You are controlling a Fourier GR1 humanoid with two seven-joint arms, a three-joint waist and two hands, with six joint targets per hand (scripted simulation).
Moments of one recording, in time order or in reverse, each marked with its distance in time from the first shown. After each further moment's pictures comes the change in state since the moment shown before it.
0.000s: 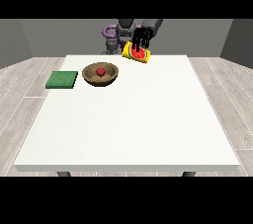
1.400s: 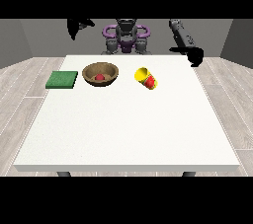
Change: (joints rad) left arm 0.273 0.181 0.713 -0.398 1.305 -0.830 -0.799; right arm -0.009 0.120 0.096 -0.279 0.124 -0.177 -0.001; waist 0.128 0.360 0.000
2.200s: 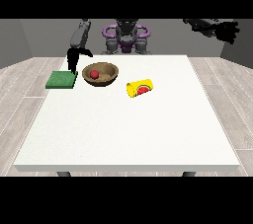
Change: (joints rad) left arm -0.214 0.333 0.025 -0.075 0.045 -0.119 0.300; right arm -0.078 0.028 -0.082 0.577 -0.025 0.116 -0.346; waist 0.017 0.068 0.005
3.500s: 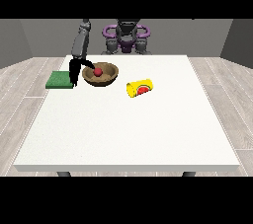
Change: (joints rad) left arm -0.170 0.132 0.011 -0.113 0.107 -0.037 0.239; right arm -0.132 -0.011 -0.065 0.377 0.014 0.004 -0.213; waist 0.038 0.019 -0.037
